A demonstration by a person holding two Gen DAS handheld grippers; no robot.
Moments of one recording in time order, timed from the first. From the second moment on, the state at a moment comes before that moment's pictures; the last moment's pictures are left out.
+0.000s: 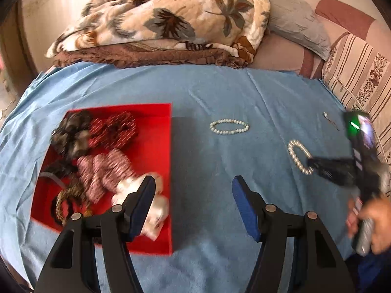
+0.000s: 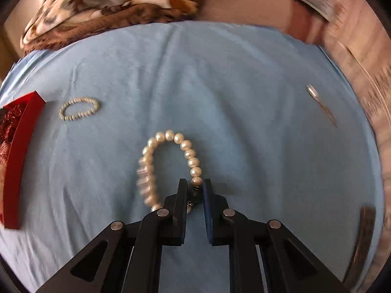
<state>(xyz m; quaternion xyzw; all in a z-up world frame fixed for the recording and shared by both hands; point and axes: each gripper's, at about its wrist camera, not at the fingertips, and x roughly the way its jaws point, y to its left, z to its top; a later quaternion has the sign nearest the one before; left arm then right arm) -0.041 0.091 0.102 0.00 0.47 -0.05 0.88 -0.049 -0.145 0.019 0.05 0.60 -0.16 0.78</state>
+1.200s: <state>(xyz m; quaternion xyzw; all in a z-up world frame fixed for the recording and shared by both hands) 0.097 0.006 0.013 0.10 0.54 -0.10 0.83 -0.045 -0.155 0.011 0.00 0.56 -0.12 0.82</state>
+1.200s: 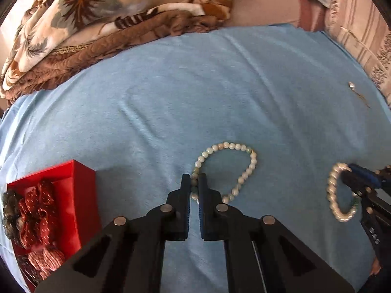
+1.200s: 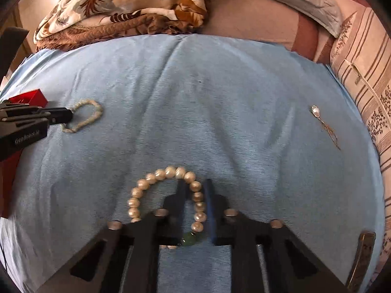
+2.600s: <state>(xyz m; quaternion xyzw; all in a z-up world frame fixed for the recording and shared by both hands) -0.061 0.134 0.184 -0.04 0.43 -0.10 0.90 -0.106 -0.110 0.082 0.16 0.44 -0.07 0.88</state>
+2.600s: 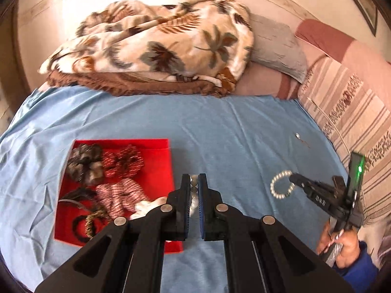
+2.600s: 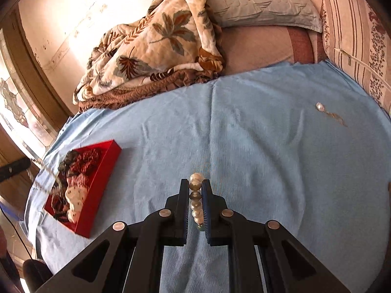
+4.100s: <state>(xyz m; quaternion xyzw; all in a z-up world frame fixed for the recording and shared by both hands) -0.006 0.221 0.115 -0.18 0.43 -0.14 0.88 0.059 0.063 0.112 0.13 0.50 0.05 0.86</state>
